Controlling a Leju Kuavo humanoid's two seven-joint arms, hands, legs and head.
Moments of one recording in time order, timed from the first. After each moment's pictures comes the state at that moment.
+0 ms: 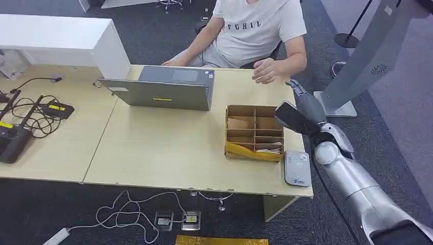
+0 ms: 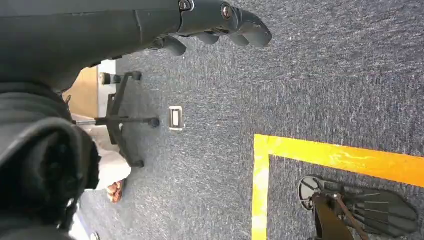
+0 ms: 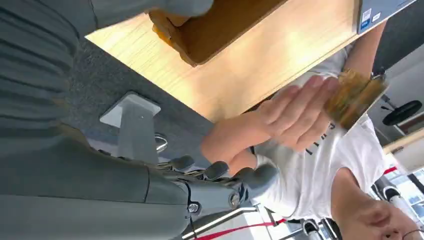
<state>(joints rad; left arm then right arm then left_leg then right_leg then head) -0.17 0.20 -1.43 -0.17 1.30 0.17 0.08 -0.74 -0.33 0.64 -0.95 0.38 -0.15 -0.16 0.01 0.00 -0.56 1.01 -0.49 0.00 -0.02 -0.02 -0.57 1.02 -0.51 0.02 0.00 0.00</state>
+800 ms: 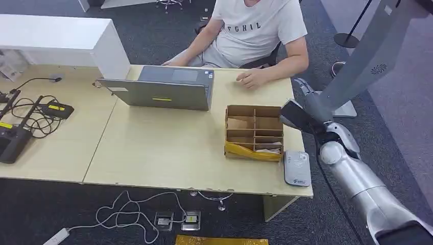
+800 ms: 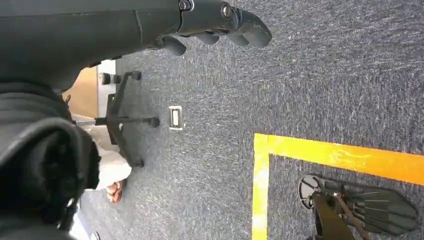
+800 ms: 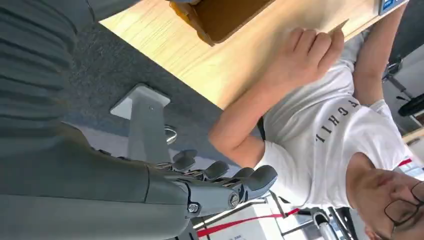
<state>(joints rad) -0.17 0.19 -1.44 -0.17 1.30 0.17 0.08 -0.74 -0.36 0.64 -0.95 0.38 -0.17 -0.14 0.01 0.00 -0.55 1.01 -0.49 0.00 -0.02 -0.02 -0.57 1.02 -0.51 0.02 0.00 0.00</state>
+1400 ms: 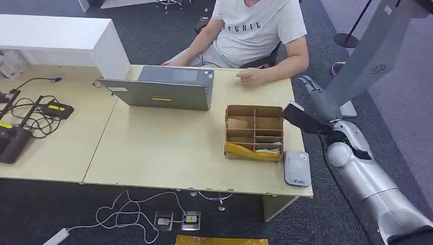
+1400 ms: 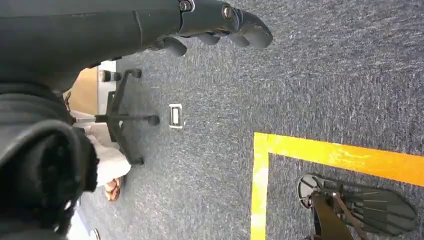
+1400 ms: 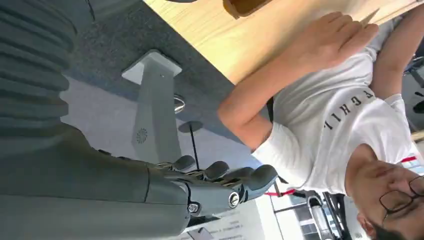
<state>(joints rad) -0.17 0.19 -1.43 -0.17 1.31 0.18 0.08 -0.72 -0.44 0.64 -1.09 0.53 -0.12 -0.05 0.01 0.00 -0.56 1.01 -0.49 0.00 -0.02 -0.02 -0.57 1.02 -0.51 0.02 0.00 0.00</state>
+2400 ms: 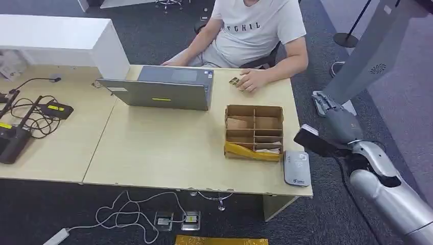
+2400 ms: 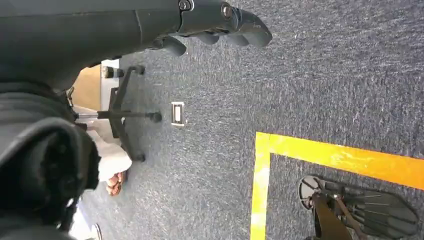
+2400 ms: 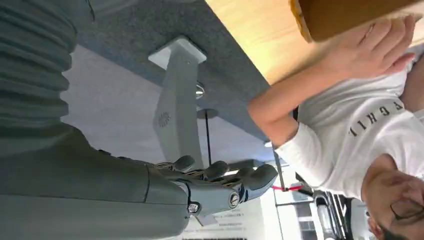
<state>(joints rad) -0.17 0.19 -1.43 -0.17 1.33 0.19 0.09 -0.53 -0.69 0.70 -1.45 0.51 -0.14 0.12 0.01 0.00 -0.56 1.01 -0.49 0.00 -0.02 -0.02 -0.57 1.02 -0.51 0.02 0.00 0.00</state>
